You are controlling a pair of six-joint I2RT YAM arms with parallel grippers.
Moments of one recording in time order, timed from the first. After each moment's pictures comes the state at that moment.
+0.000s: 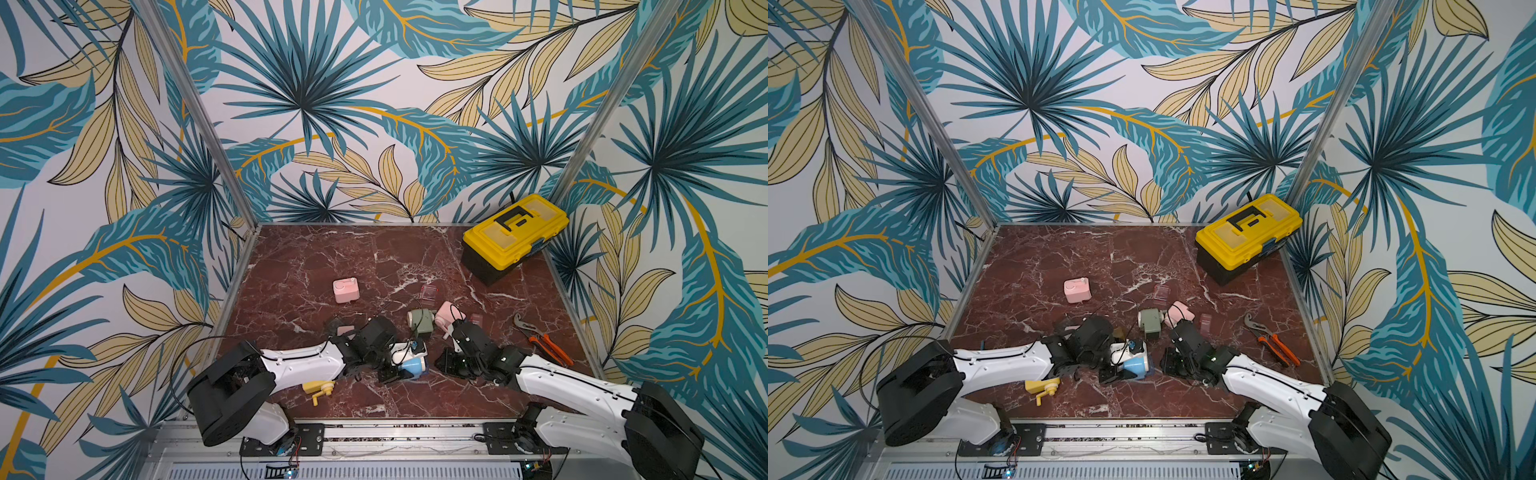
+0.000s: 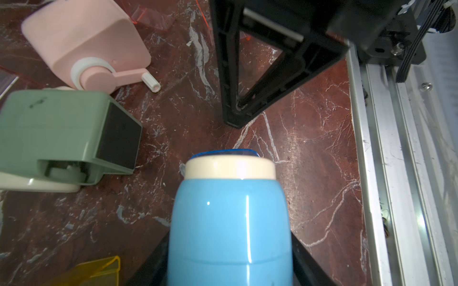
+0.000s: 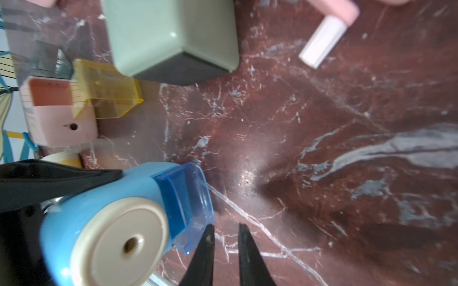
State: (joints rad) left arm -0.91 1.45 0.64 -0.02 0.36 0.36; right arm 0.74 1.15 0.47 -0.31 -0.14 0.91
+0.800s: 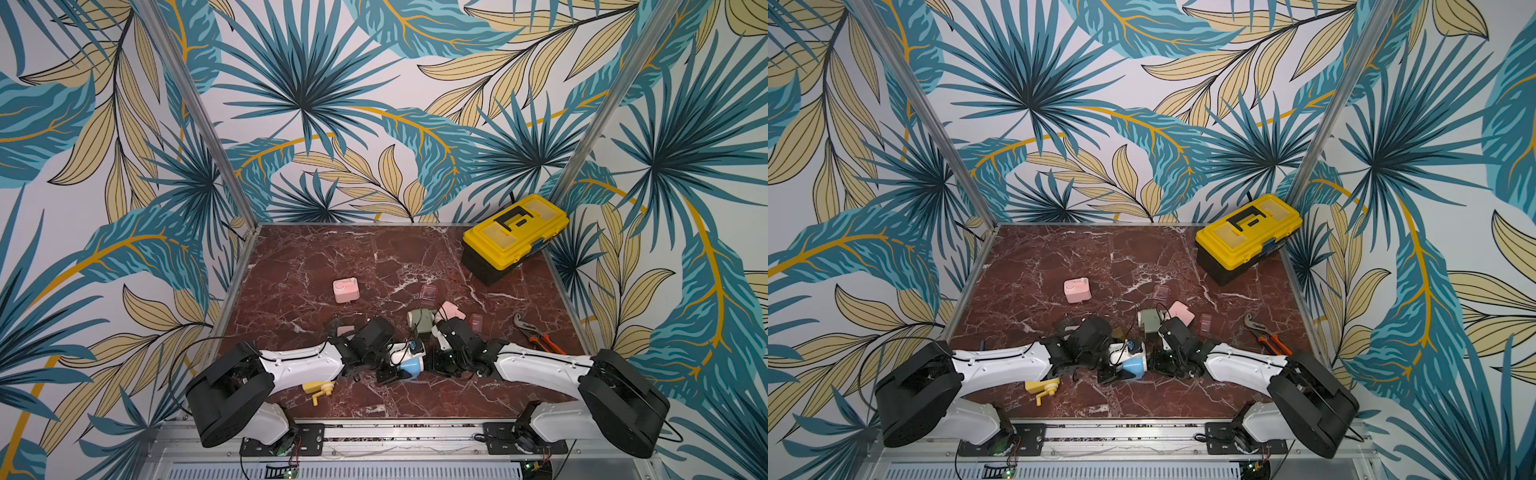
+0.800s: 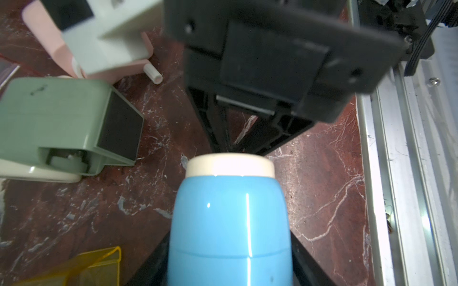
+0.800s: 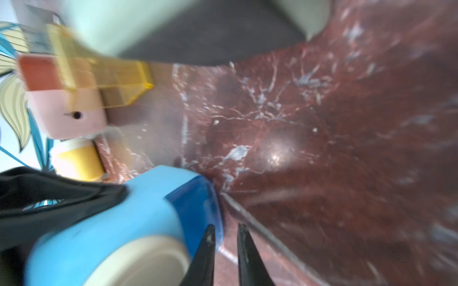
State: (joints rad) left arm -0.91 1.44 0.63 -0.03 0.33 0.34; right arm 0.73 1.28 0.50 -0.17 -0.27 0.93
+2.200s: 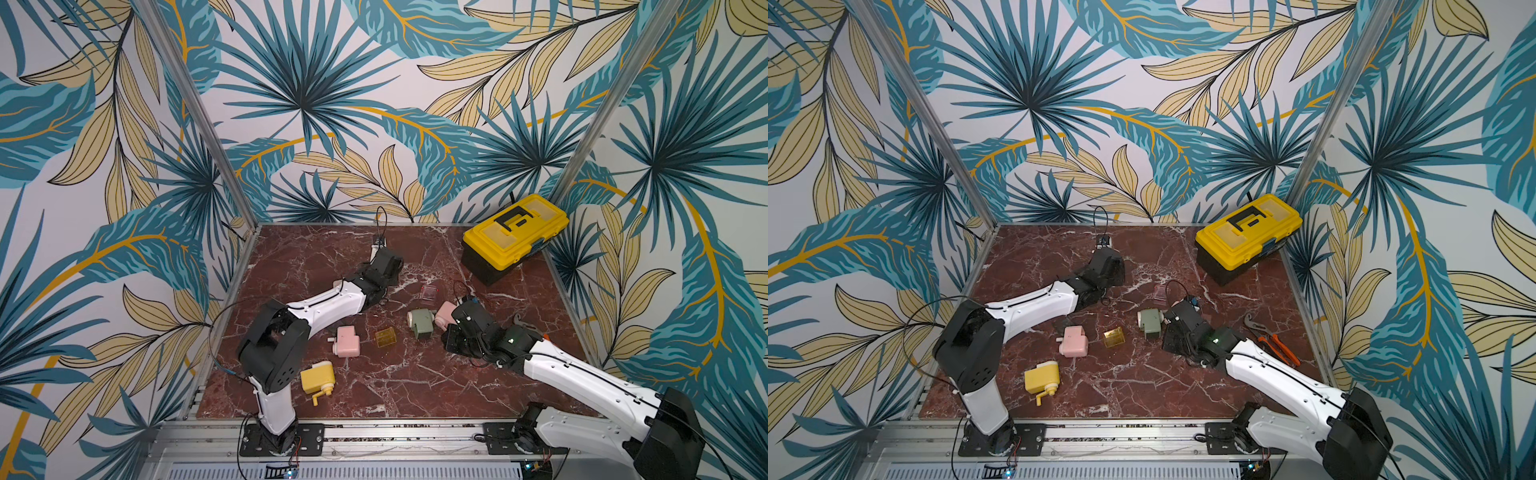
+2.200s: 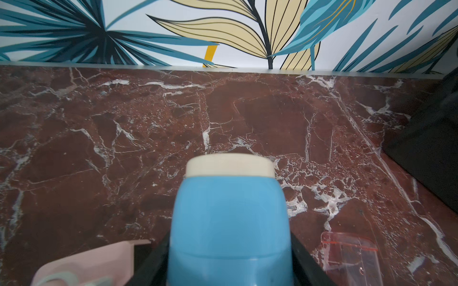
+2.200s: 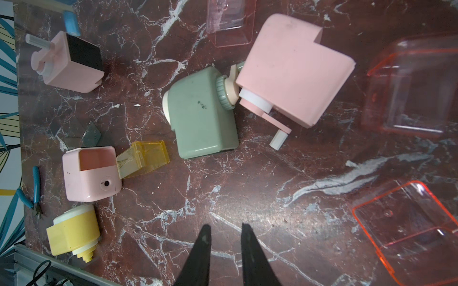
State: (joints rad) left arm -0.64 1.85 1.30 -0.13 -0.45 -0.48; right arm 0.73 1.11 0.75 -0.60 0.12 0.91
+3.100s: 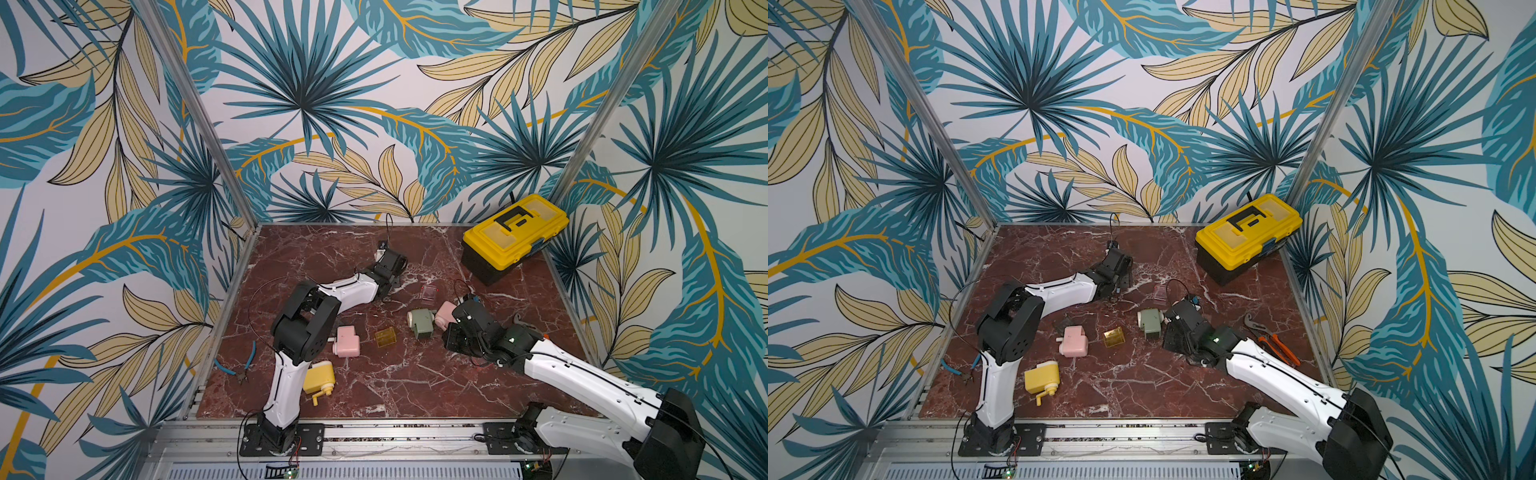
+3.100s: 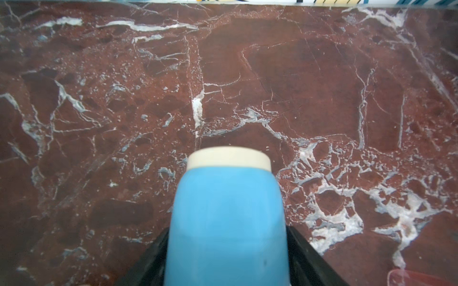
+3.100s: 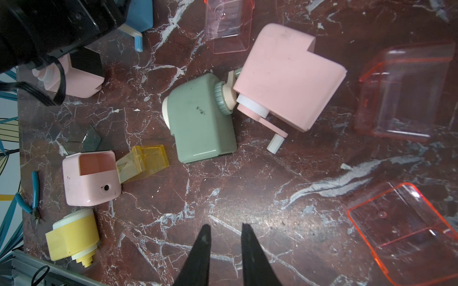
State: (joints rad) left arm -0.60 2.09 1.44 -0.17 -0.39 -0.49; right arm 0.73 1.10 0.76 -0.61 0.13 0.91
